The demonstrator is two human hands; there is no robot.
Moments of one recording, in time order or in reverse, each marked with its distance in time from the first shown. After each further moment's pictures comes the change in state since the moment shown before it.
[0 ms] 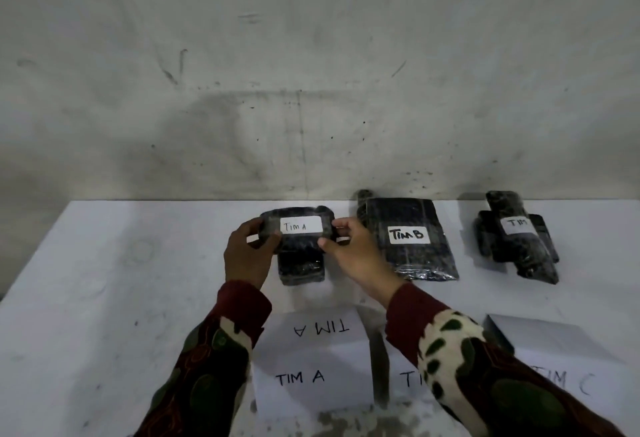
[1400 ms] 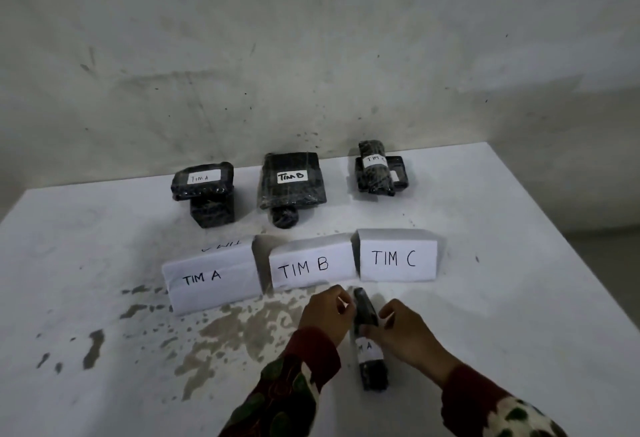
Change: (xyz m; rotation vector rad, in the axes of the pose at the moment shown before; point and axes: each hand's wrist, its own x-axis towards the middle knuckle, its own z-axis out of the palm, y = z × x) left_hand -0.305 -0.037 0.143 0.490 -0.592 0.167; right_hand -0.253 0.167 -0.188 -0.361 -0.006 0.324
